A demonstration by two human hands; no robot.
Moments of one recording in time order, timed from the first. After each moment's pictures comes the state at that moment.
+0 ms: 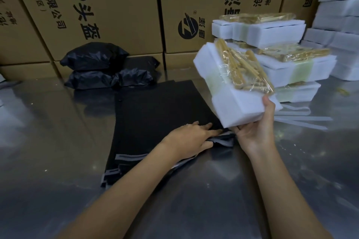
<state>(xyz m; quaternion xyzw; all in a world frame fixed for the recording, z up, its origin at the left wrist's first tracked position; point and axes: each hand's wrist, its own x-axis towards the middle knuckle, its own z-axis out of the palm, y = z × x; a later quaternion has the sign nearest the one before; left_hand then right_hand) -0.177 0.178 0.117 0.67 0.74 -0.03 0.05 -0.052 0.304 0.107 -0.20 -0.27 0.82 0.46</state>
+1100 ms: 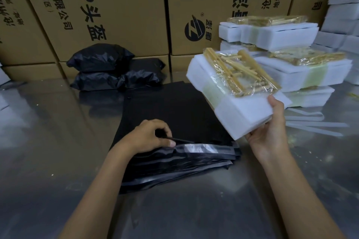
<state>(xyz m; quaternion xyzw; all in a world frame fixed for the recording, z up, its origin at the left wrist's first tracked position) -0.275 0.102 0.120 0.49 0.82 0.25 0.18 -0.057 0.294 0.119 -0.24 -0.33 0.79 0.45</state>
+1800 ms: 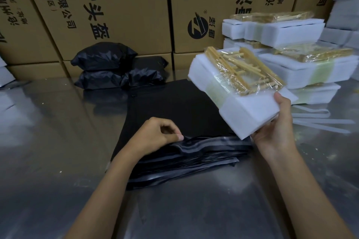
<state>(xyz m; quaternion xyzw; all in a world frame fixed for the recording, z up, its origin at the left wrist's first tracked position) -0.256 0.093 0.121 0.47 0.77 0.39 0.17 -0.055 0.284 0.124 -0.25 -0.33 0.79 0.45</state>
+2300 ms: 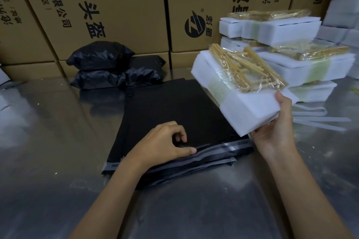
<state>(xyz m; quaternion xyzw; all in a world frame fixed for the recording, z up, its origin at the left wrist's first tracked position) -0.234 0.100 0.112 0.55 0.79 0.26 0.08 -0.052 0.286 0.124 -0.24 -0.30 0.79 0.47</state>
